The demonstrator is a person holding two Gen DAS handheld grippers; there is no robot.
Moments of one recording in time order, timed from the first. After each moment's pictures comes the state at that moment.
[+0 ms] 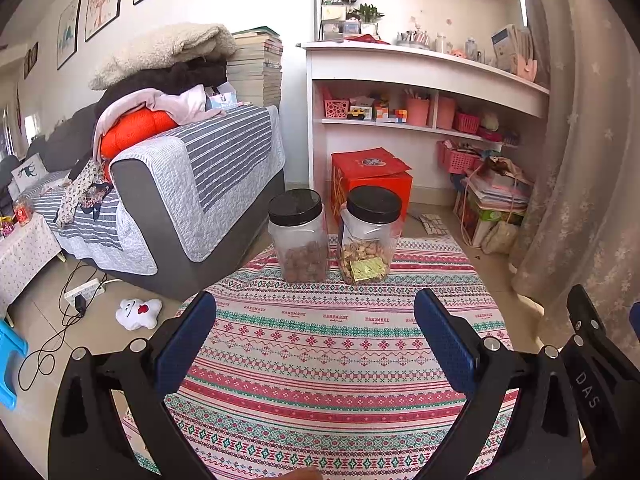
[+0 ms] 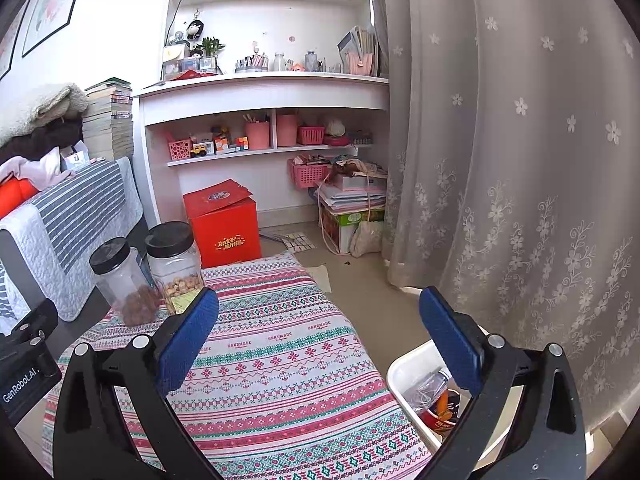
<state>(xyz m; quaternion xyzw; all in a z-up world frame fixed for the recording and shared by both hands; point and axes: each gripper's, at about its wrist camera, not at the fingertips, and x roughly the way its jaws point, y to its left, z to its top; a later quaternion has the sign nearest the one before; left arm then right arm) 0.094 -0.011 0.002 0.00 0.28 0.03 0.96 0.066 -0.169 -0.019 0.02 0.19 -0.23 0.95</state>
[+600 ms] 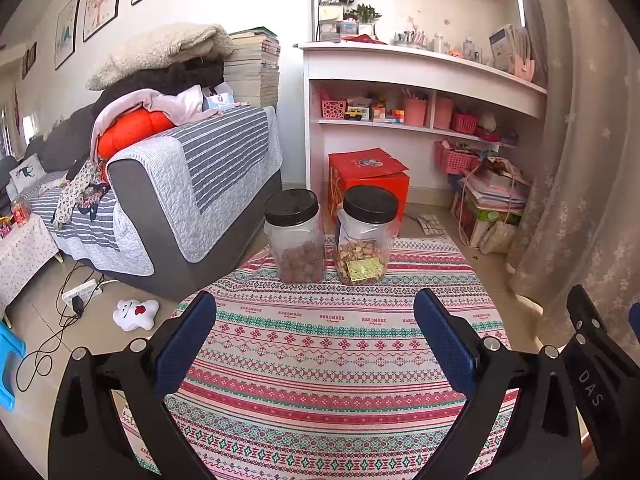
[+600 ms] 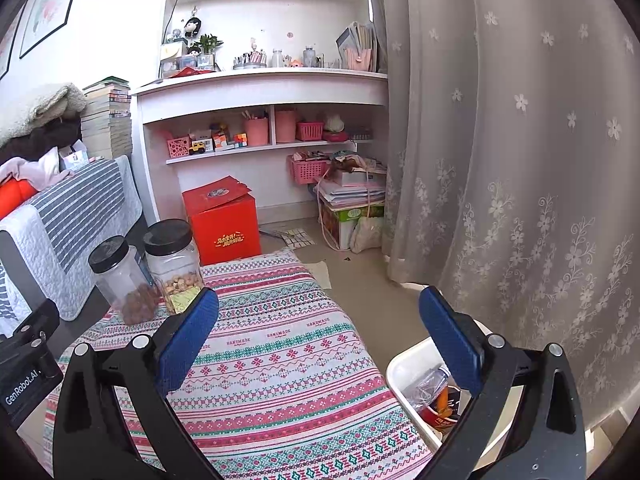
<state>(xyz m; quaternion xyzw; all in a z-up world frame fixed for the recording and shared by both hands) 0.094 -0.013 -0.001 0.00 0.28 0.02 0.96 0.066 -0.172 -0.023 0.02 0.20 -0.23 0.95</state>
